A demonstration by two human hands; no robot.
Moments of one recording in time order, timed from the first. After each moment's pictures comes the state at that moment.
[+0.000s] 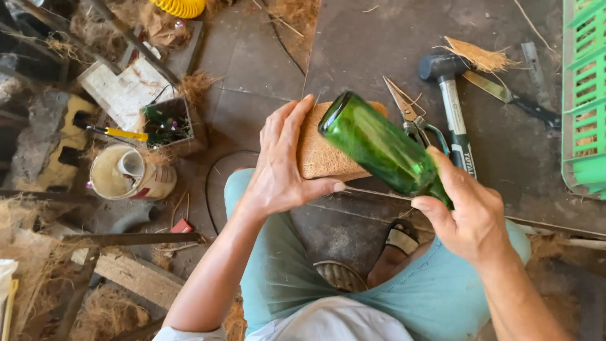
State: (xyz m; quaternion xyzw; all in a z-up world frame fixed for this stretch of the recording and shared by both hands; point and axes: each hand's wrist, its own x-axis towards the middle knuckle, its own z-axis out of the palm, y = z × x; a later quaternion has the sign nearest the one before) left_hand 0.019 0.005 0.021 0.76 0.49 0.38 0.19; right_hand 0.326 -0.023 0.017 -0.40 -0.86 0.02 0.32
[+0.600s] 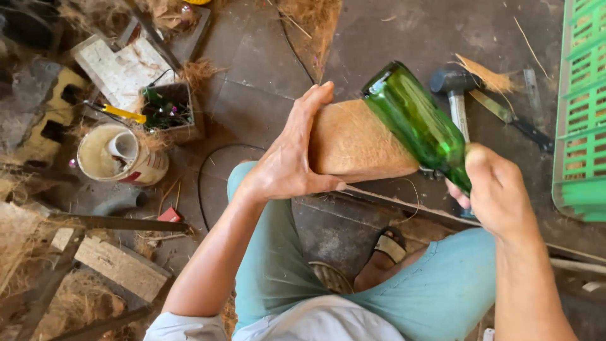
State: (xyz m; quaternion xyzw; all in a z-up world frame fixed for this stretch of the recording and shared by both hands) left_hand -0.005 0.015 0.015 0.76 0.37 0.42 0.32; right_hand 0.315 0.012 0.053 -0.55 -0.66 0.41 0.31
